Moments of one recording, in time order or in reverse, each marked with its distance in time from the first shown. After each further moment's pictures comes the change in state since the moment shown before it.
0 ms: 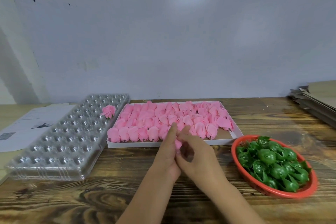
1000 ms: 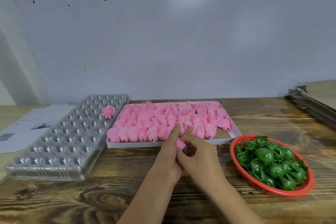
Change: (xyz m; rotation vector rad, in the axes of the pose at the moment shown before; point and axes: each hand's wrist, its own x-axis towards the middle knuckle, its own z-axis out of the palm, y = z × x) left_hand -0.007 -0.004 0.008 -0.014 0.019 -0.022; right_hand -0.002 -0.002 0.000 0.128 0.086 0.120
